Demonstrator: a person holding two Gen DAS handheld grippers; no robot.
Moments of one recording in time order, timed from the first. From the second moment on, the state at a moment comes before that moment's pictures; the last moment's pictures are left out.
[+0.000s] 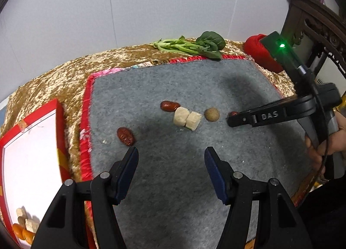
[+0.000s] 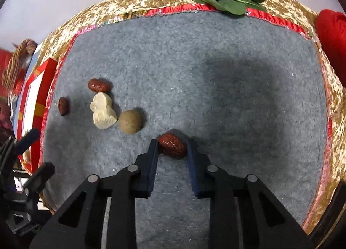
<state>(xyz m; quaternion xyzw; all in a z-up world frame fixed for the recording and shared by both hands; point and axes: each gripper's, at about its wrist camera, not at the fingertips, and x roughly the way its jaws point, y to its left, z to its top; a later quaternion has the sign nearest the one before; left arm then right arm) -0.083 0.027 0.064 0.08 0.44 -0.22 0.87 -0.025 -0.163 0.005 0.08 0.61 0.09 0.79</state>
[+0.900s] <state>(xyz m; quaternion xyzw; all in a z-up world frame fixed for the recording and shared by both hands) -0.041 -0.019 0.034 0.06 0.44 -0.28 0.85 -0.032 -0.225 0.019 0.23 0.59 0.11 0.76</state>
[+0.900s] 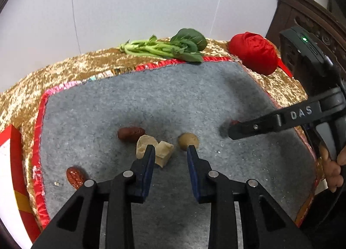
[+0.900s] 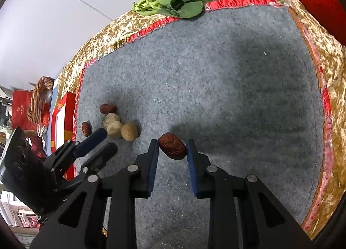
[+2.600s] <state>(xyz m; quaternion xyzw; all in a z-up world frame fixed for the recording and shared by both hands) -0.062 -0.005 0.065 0.10 0.41 -0.28 0.86 -0.036 -0.222 0.031 0.28 0.56 0.16 0.76</state>
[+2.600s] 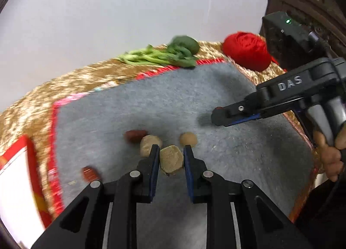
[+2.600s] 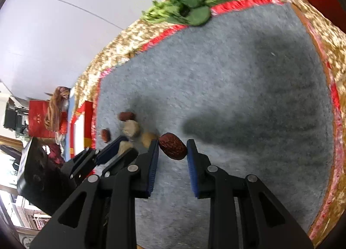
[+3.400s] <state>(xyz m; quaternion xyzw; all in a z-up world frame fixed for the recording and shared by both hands) -0.111 0.242 0.072 0.02 0.47 0.00 0.88 -0.059 0.100 0.039 0.13 0.56 0.37 0.73</state>
